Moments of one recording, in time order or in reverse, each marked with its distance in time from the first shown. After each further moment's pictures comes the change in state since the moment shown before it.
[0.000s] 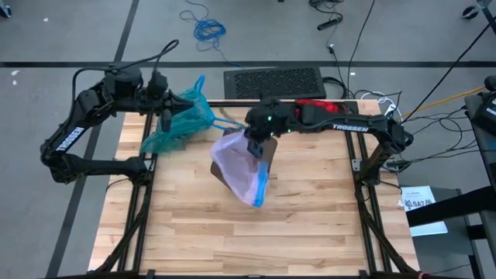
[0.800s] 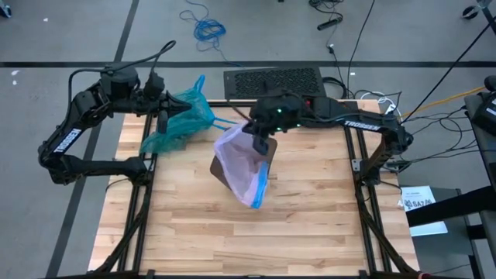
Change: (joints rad) left arm 0.000 -0.014 0.000 -0.008 0.025 -0.021; right arm 0.034 -0.011 0.203 -0.173 -0.001 -0.030
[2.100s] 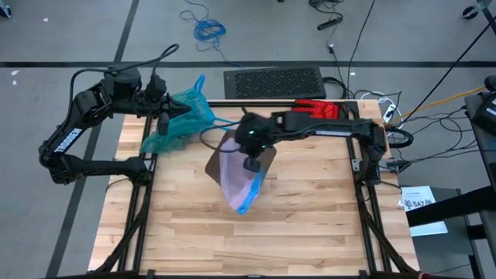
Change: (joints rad) left arm 0.000 0.000 0.000 -0.055 -0.013 0.031; right arm 0.043 0.211 0.022 -0.111 -0.016 -0.058
